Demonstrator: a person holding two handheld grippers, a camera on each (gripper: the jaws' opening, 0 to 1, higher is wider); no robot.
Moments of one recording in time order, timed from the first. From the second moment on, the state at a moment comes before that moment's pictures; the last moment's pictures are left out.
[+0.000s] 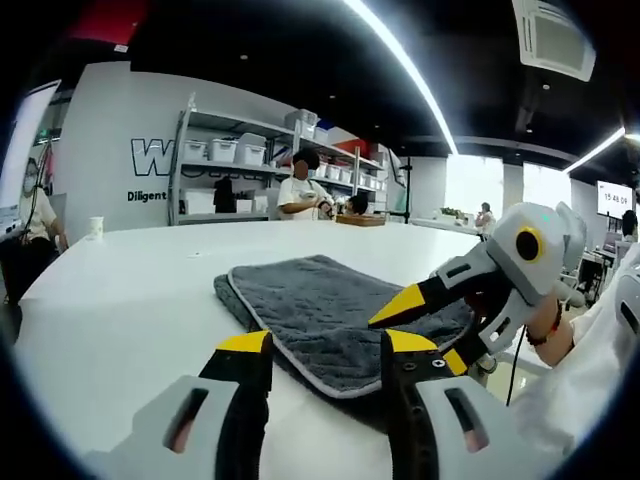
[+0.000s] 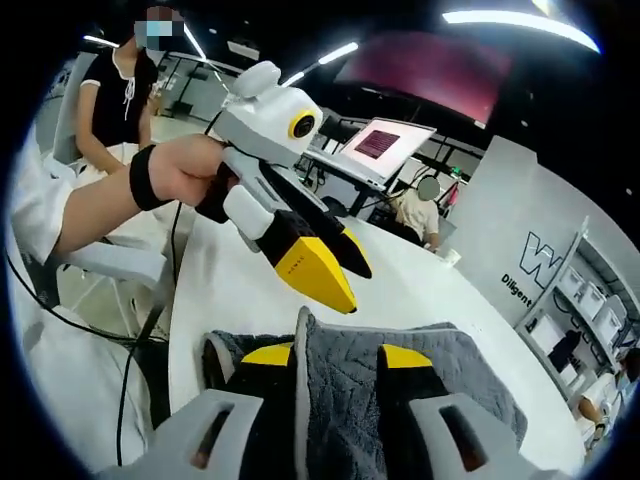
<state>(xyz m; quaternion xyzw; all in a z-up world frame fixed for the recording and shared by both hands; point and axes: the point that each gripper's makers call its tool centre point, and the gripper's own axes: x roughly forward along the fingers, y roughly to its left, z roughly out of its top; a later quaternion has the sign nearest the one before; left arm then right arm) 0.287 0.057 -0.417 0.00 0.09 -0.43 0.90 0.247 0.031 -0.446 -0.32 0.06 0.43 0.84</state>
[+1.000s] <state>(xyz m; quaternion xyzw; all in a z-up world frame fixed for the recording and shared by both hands) 0.318 0.043 -0.423 -0.04 0.12 -0.43 0.90 0.248 0.019 -0.433 -0.18 0.06 0.47 0.86</state>
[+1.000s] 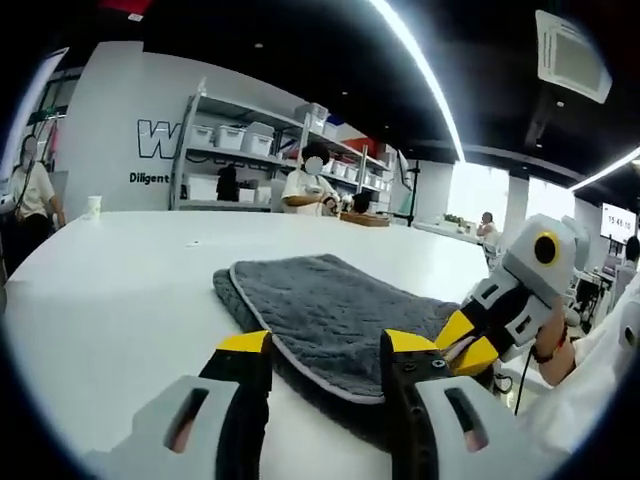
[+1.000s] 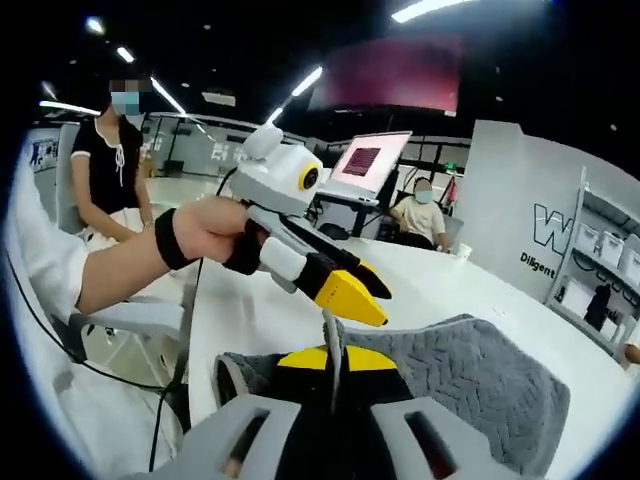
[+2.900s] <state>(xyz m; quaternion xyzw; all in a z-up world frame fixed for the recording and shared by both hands) 0.347 0.014 -0.443 -0.08 0.18 -0.41 0.89 0.240 -0.006 -0.419 -0.16 0.04 0.45 0.88</state>
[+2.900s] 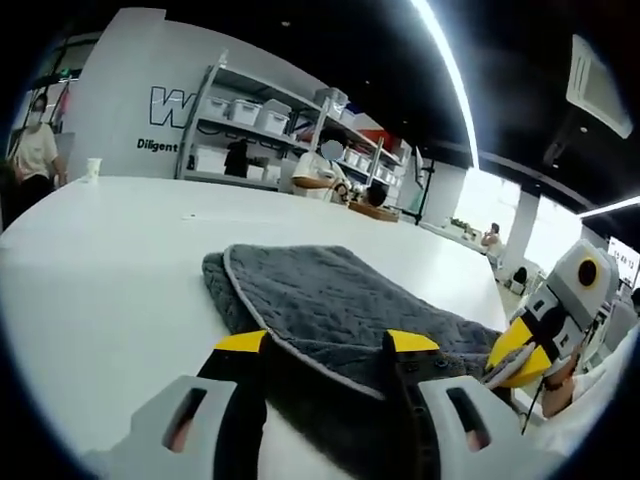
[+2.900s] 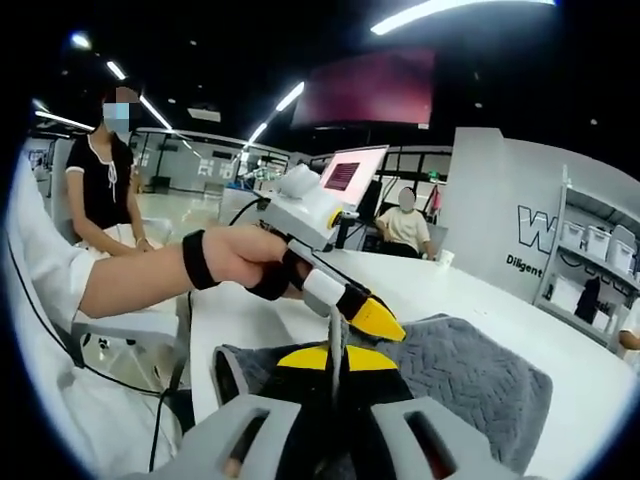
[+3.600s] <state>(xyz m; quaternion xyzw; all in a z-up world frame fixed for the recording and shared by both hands) 0.360 -0.002 -0.449 -0.11 0.20 -0.41 0.88 0.238 -0.007 -0.417 -0.16 0.03 0.45 0.88</state>
